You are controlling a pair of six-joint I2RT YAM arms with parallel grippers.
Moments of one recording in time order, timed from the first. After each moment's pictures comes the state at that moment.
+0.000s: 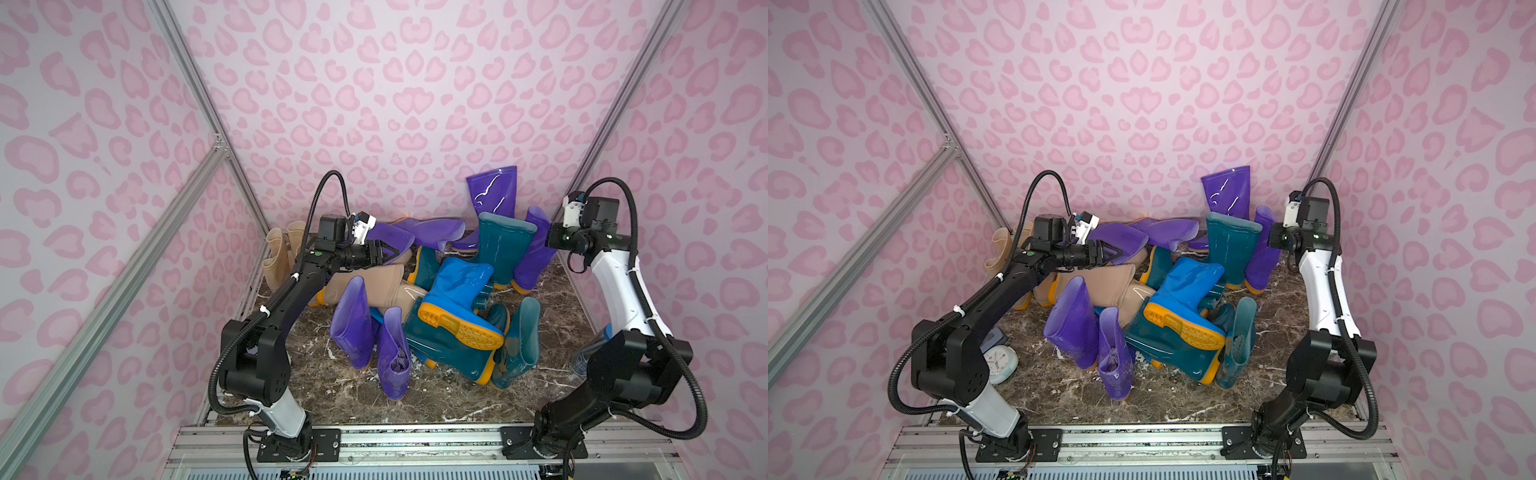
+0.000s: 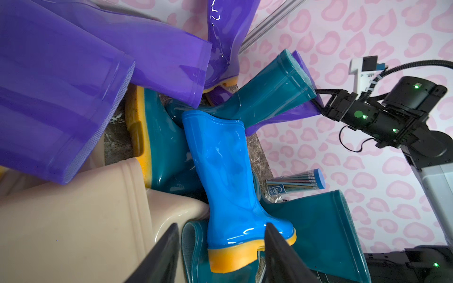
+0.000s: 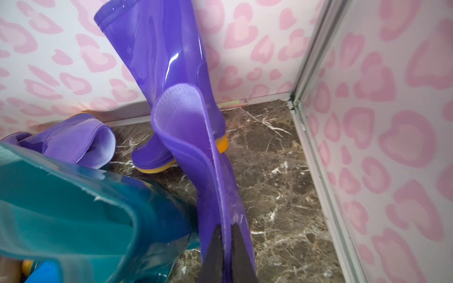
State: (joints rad) left arm -0.26 1.67 1.41 -0.35 0.80 -0.47; right arm -0.23 1.60 1.61 -0.65 -0.12 0.04
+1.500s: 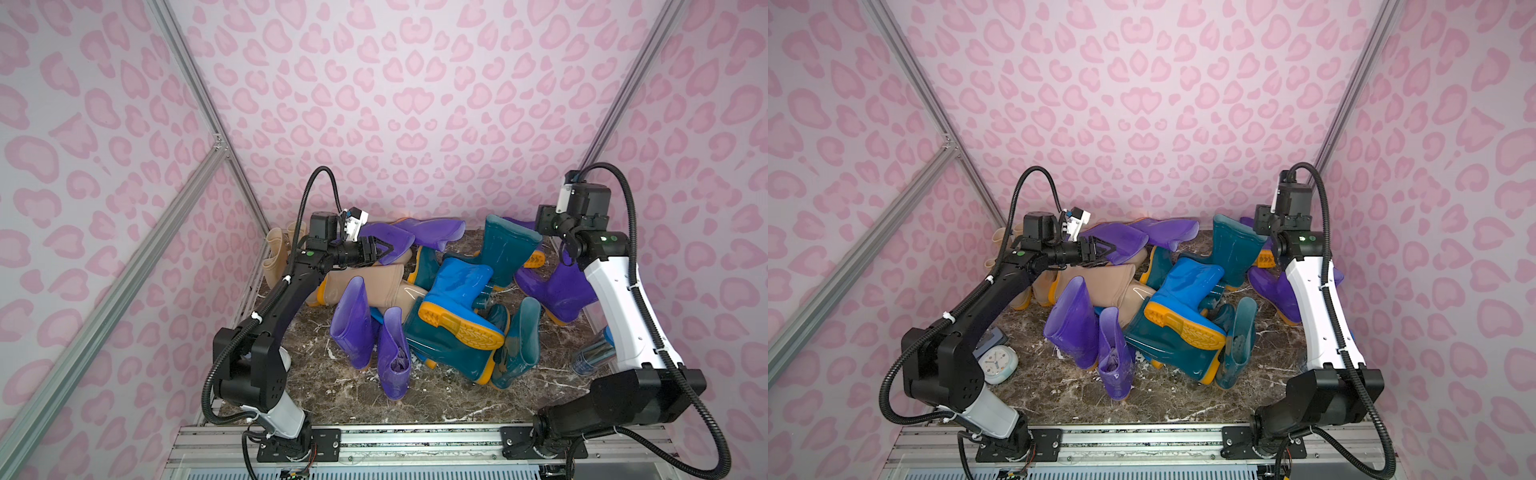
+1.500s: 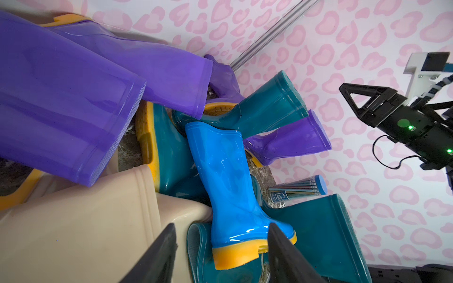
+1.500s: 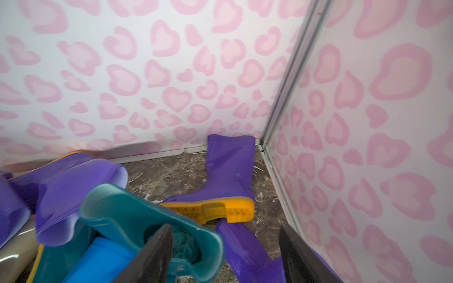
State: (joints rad) left arm -0.23 1.63 1.41 -0.35 0.80 -0.45; right arm 0.04 1.50 1.69 -0.65 0.21 0.03
